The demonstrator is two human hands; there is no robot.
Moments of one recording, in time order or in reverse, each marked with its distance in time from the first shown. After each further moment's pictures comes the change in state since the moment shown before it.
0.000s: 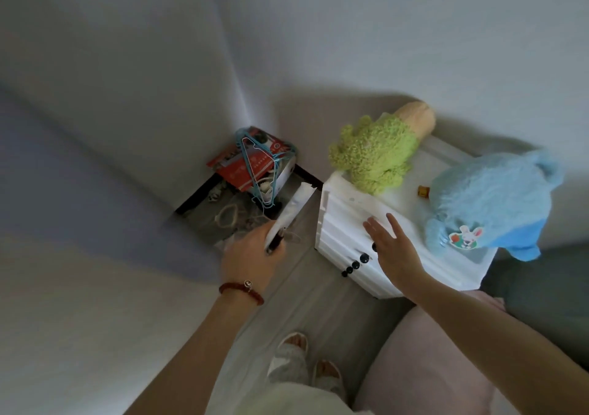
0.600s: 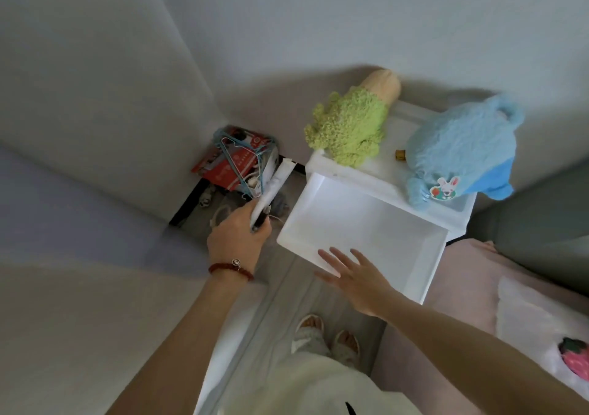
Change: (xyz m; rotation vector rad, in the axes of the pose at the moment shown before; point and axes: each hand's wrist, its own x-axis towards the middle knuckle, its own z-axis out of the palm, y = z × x) left_hand 0.008 0.009 -0.023 0.073 -0.037 0.065; right_hand -0.050 -0.096 -0.030 0.711 0.149 -0.158
